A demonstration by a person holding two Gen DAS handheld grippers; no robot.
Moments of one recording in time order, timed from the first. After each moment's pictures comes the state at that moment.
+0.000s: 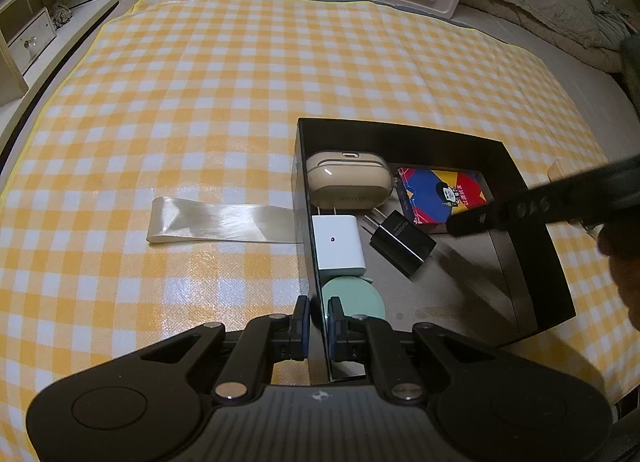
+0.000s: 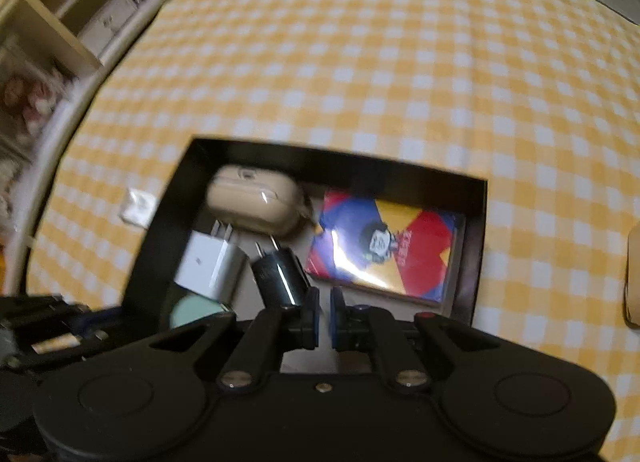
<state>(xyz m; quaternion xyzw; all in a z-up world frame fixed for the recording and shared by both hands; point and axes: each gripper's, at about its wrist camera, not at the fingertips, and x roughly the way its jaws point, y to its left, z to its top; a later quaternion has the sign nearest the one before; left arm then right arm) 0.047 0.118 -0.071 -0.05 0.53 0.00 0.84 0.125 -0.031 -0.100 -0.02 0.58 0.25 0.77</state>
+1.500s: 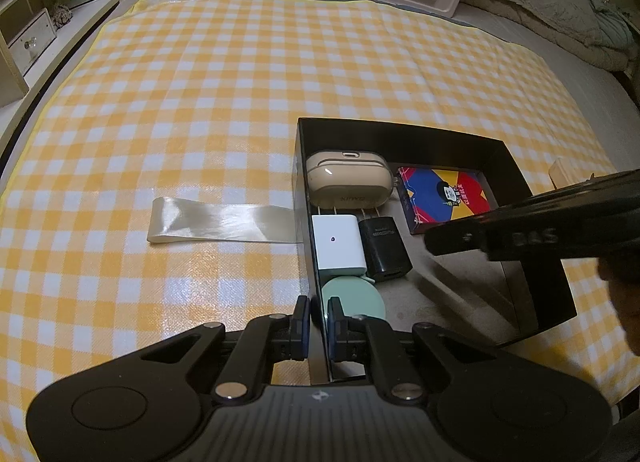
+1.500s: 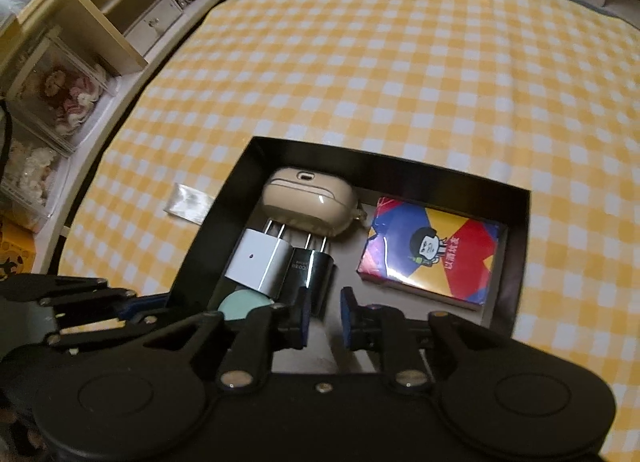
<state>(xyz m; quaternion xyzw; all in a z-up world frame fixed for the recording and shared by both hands) 0.047 0.119 -0.073 -0.05 0.53 0.00 0.84 0.105 -0.023 -0.078 -0.01 0.55 0.30 0.78</state>
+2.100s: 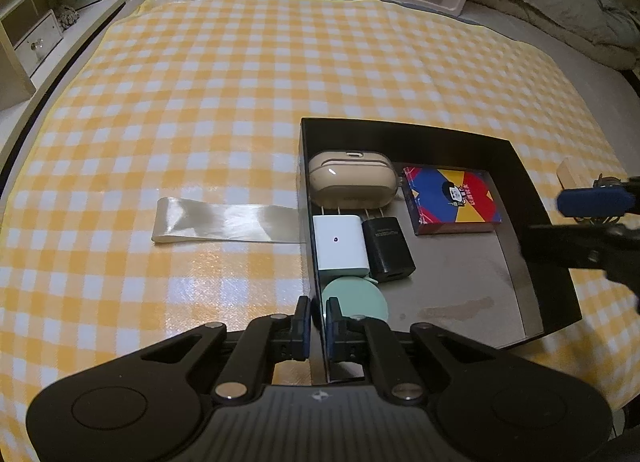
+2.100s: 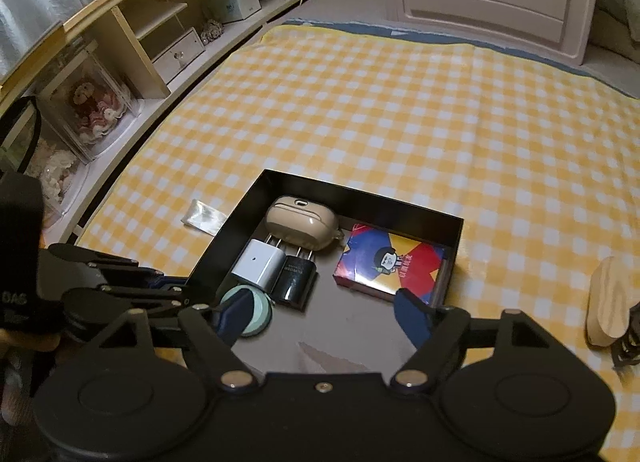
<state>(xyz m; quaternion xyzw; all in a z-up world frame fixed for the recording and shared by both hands) 0.049 0.118 -0.075 -0.04 0.54 0.02 0.84 0.069 -0.069 -0.028 -0.03 0.48 0.31 0.82</state>
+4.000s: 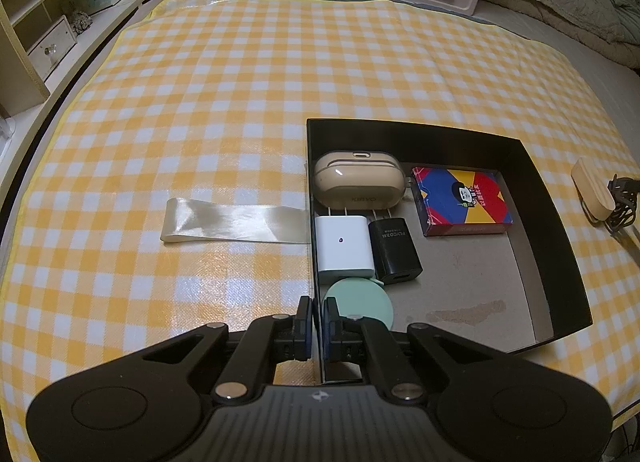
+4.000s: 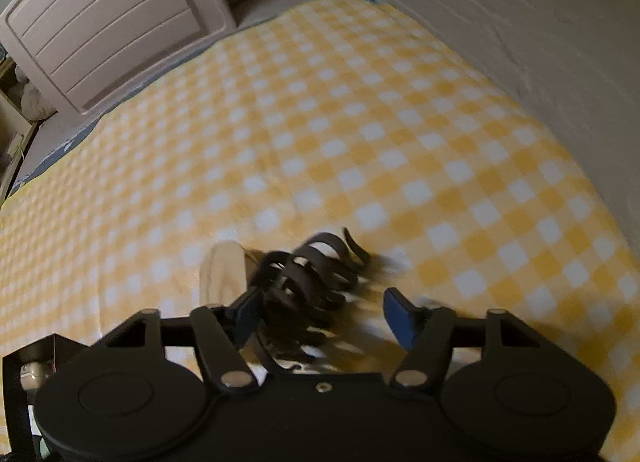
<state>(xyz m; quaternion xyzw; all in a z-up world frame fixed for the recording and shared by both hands) 0.048 0.113 -0.074 -0.03 0.54 0.04 0.84 0.144 -0.341 -0.106 0.18 0.50 -0.04 0.84</state>
